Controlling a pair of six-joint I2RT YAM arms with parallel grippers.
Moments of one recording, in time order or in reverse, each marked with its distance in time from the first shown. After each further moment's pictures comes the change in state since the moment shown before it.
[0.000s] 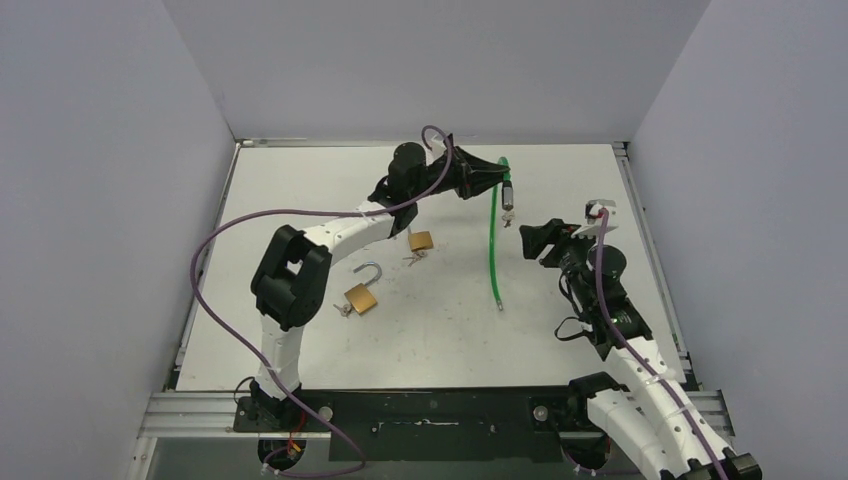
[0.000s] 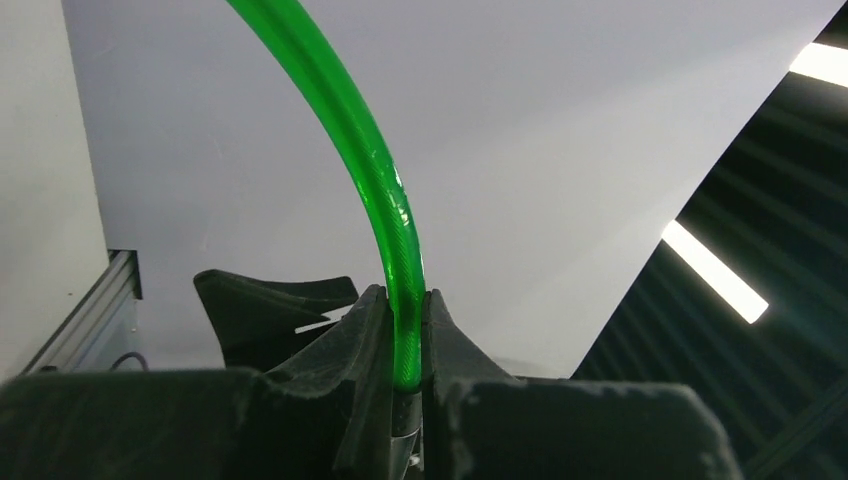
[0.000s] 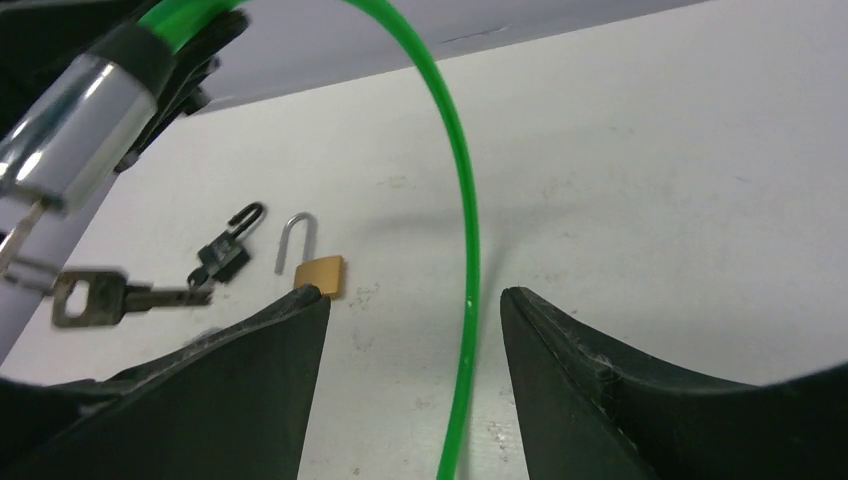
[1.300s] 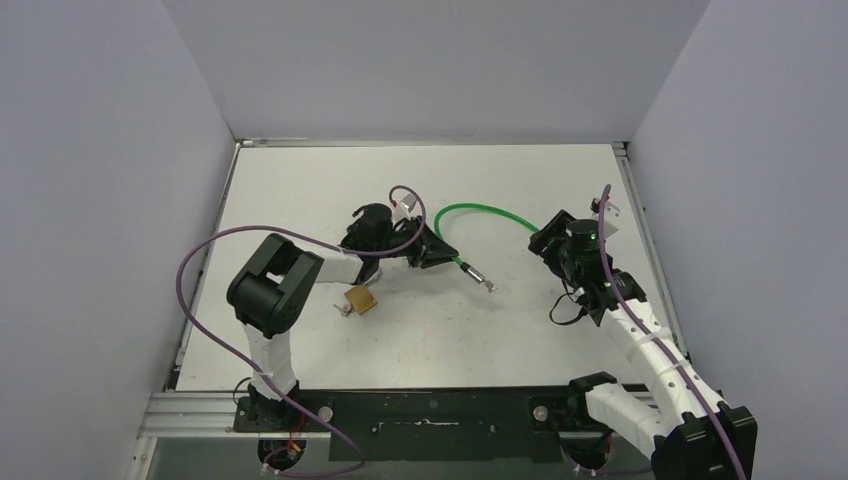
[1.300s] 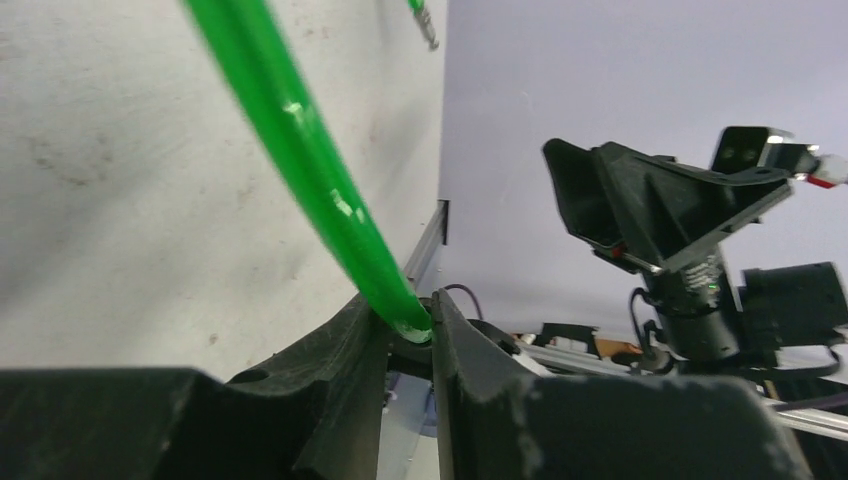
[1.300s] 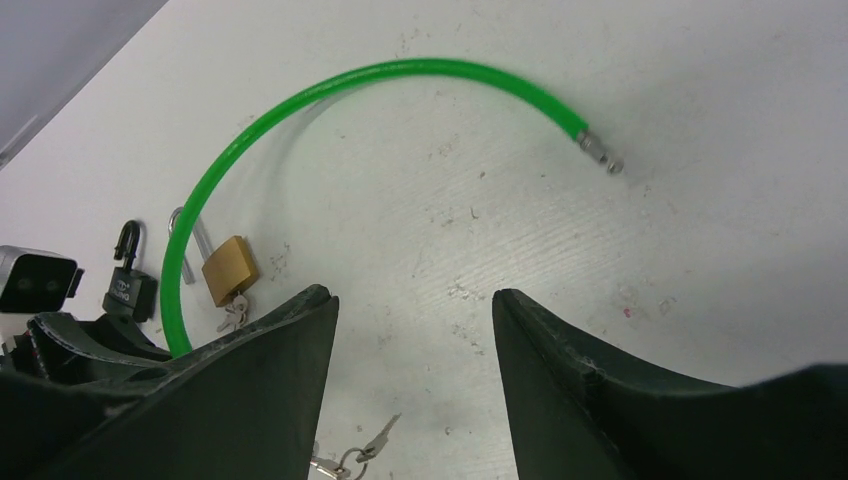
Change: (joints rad) left arm 0.095 -0.104 -0.606 0.113 0.145 0.603; right arm -0.002 0.208 0.218 -0.502 0.306 0.360
